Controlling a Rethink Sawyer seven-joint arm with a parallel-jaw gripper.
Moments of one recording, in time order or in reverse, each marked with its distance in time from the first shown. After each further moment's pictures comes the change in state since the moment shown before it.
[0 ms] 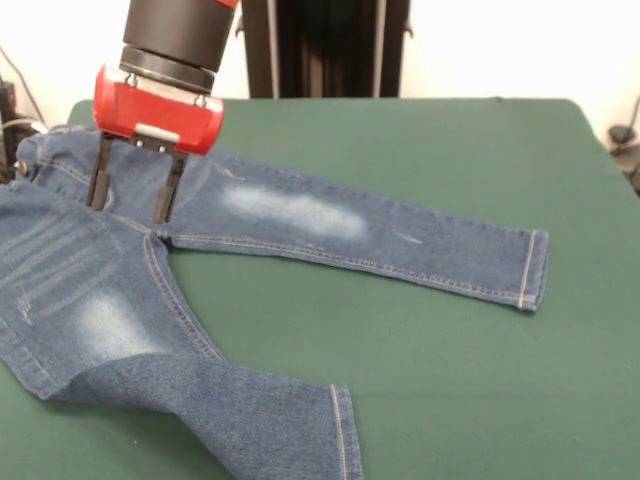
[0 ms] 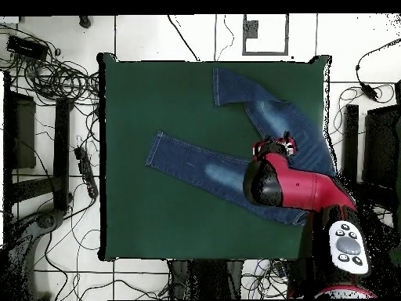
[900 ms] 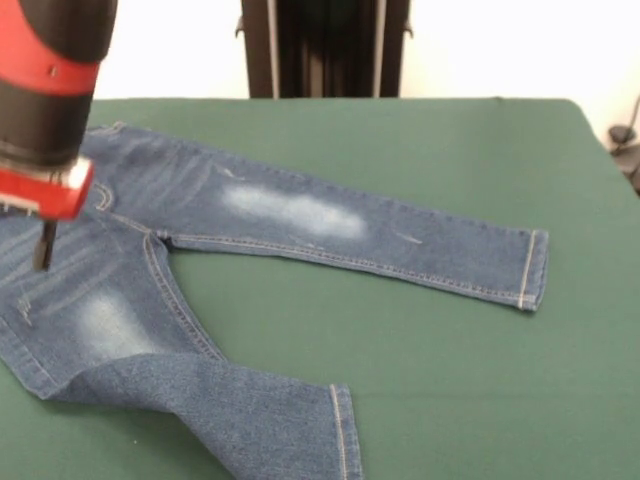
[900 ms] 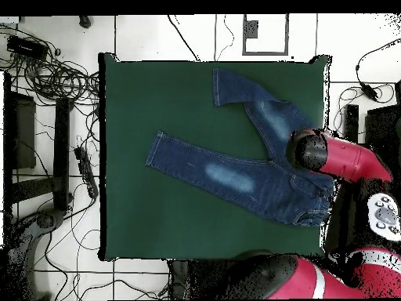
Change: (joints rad) arm -0.117 0.232 0.002 -0.397 0.081 0.424 0.000
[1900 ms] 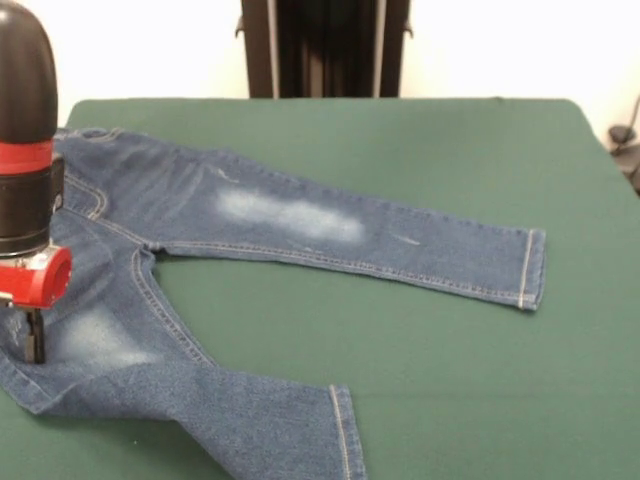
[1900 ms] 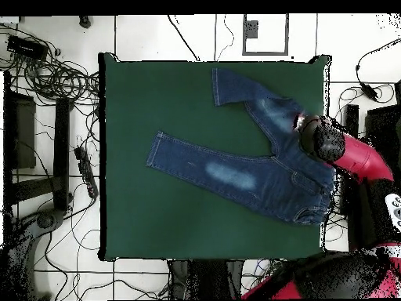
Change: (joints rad) arm -0.262 0.092 0.375 -0.065 -0.036 -0.045 0.000
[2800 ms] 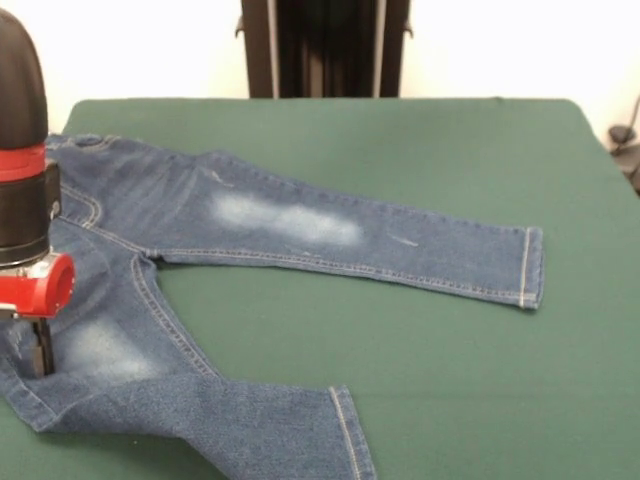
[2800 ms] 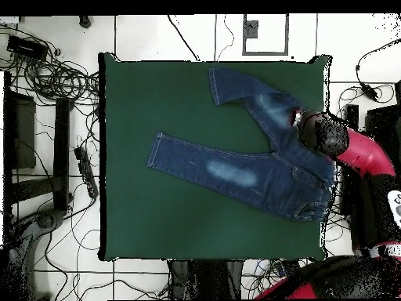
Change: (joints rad) arm -0.051 0.011 0.128 -0.038 -0.086 0.116 -0.001
